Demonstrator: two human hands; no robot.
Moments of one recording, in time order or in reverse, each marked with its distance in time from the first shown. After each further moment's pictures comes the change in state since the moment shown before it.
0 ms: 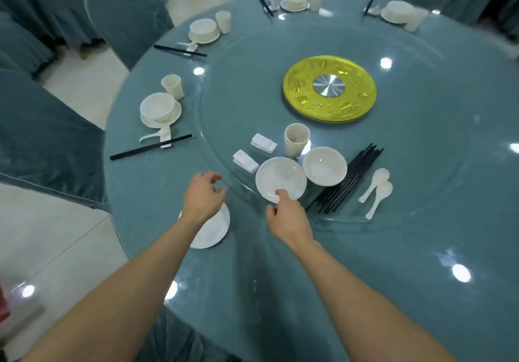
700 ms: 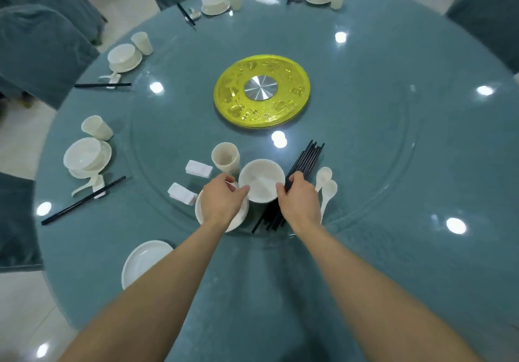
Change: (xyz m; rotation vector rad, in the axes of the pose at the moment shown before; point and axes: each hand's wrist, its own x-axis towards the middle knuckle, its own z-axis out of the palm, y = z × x) left_hand 0.023 0.177 0.117 -0.014 -0.020 0.042; right_hand 0.067 0.113 -0.109 0.115 0.327 0.264
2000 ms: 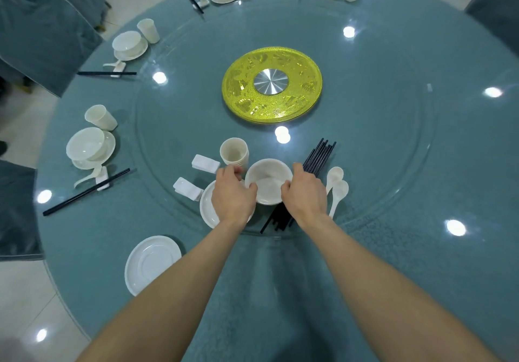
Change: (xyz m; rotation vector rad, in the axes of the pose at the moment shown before) left_hand -0.003 0.005 0.016 -0.090 0.121 0.021; right_hand 0.019 -0.009 0.011 -0.300 -0.004 -0.173
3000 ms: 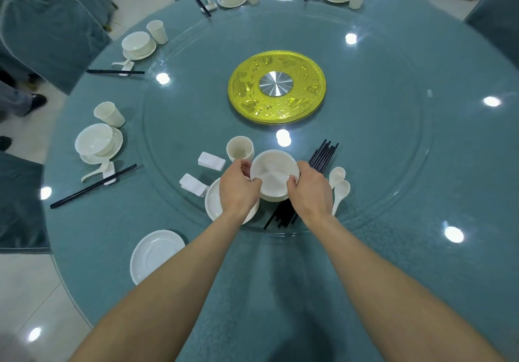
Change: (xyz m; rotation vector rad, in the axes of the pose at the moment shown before) left_hand 0.001 0.009 -0.015 -0.159 -0.092 0.000; right_hand -0.012 -0.003 -0.016 0.135 0.082 -0.014
